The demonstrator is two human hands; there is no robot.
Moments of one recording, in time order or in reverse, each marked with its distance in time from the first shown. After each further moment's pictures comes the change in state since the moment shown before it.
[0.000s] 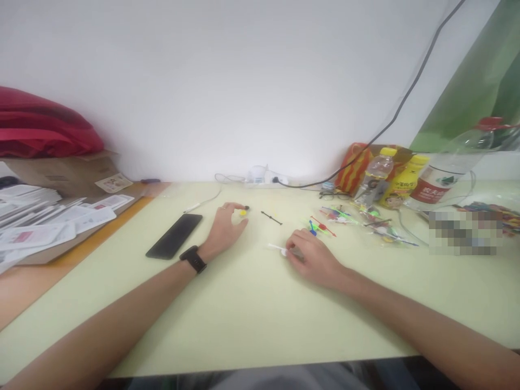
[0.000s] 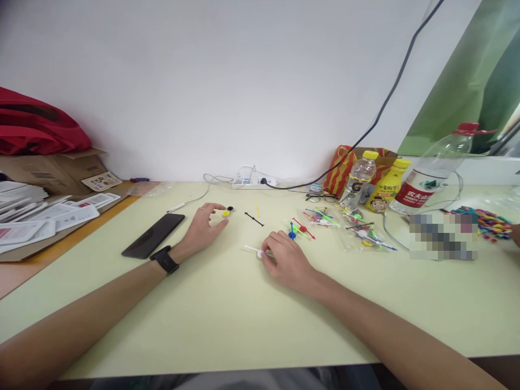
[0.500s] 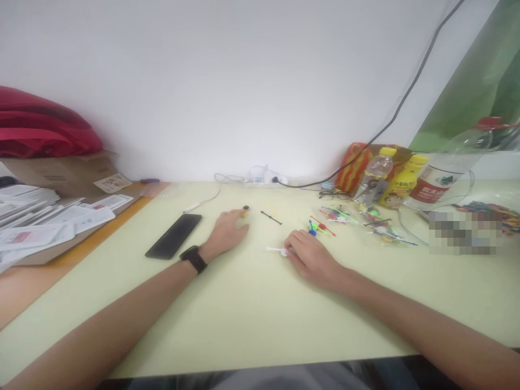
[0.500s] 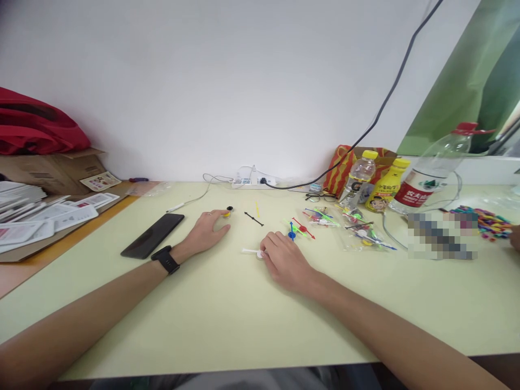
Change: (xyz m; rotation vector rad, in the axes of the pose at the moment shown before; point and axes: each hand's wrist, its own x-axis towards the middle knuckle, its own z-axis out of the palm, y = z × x) left_hand -0.002 -0.007 0.004 0.181 -0.227 -0.040; right_hand -0.002 0.002 0.001 -0.091 -0.048 -0.106
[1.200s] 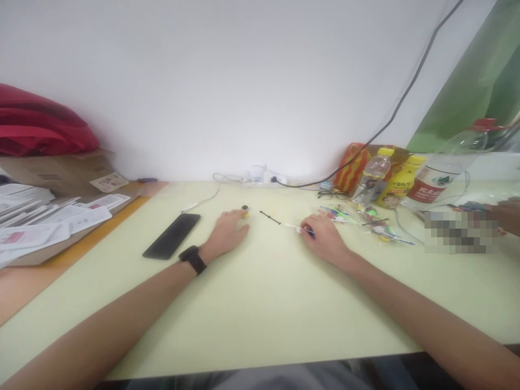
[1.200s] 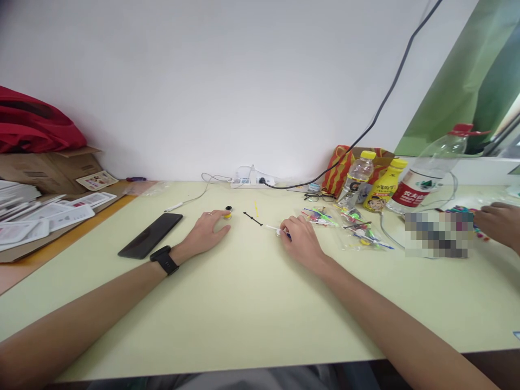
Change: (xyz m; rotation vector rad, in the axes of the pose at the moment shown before) left_hand -0.001 0.005 0.000 0.015 -0.004 0.045; right_hand 0.012 0.061 -0.008 -0.169 0.168 0.239
